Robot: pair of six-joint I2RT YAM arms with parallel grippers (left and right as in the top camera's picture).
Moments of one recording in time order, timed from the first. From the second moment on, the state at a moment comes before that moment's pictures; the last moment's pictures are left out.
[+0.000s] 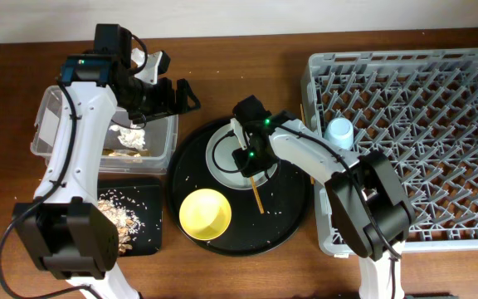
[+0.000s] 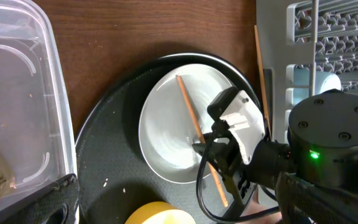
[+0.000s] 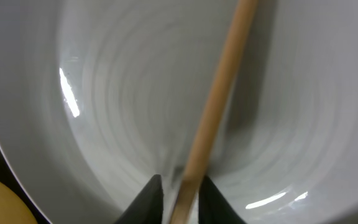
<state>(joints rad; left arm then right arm) -0.06 1.91 1.84 -1.20 0.52 -0.10 0.54 2.09 1.47 -0.77 -0.21 0.11</state>
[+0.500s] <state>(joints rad) -0.06 1.91 1.84 -1.20 0.52 -0.10 0.53 2.08 1.59 -0.92 -0.22 0.12</state>
